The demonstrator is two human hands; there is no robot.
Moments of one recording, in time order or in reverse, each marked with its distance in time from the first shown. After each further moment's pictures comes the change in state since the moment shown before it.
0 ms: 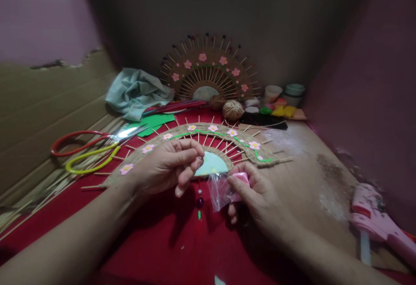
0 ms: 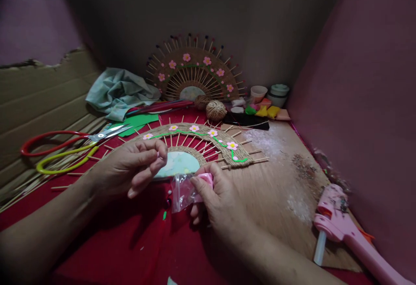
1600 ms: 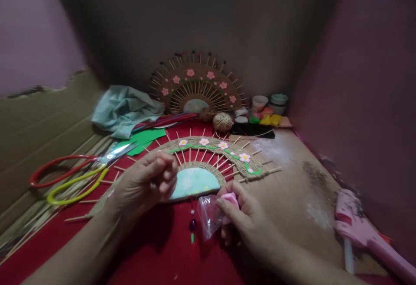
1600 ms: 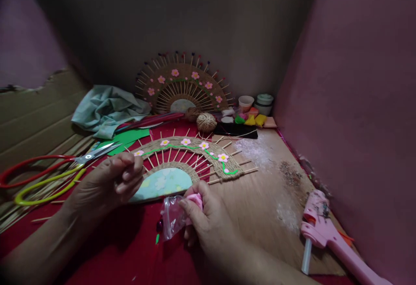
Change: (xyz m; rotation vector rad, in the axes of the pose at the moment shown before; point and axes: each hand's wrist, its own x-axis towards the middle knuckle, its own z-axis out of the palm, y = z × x) left_hand -0.003 0.010 -0.007 -0.095 0.229 0.226; right_hand 0.001 0.000 0.001 -0.046 -0.055 -0.046
